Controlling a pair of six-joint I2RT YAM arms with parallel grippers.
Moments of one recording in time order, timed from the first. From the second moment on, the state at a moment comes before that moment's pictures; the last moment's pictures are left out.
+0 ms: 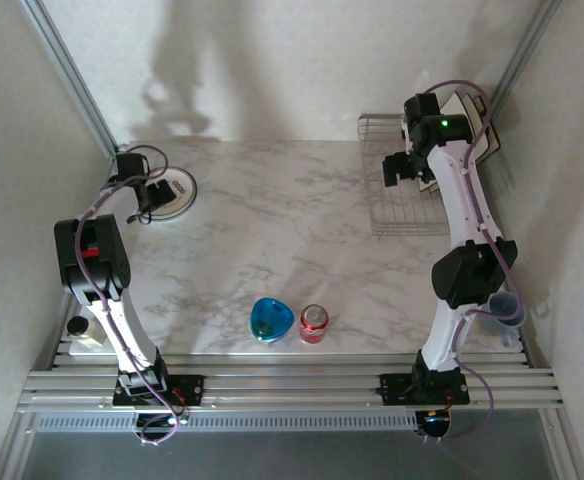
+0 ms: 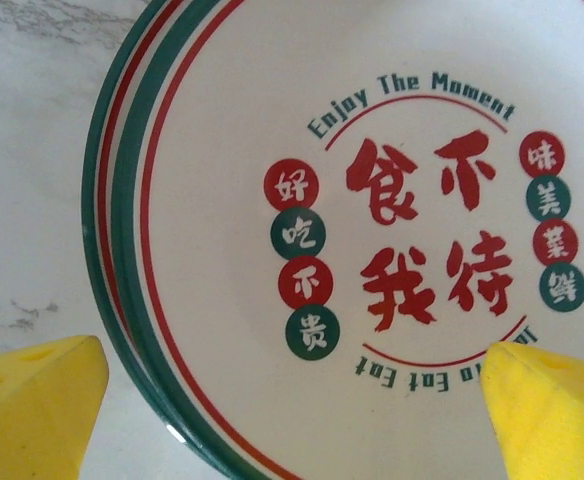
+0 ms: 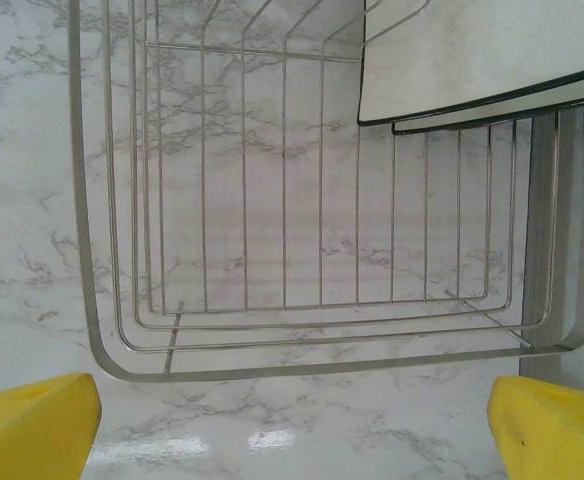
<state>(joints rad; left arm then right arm) 0.20 1.97 1.41 -0.42 -0.06 -0.39 0.17 1.92 2.15 -1.39 0.23 0.01</state>
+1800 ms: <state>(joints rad) -0.01 1.75 1.67 -0.98 -0.03 -0.15 -0.15 2.30 2.52 -0.98 0.05 -0.04</state>
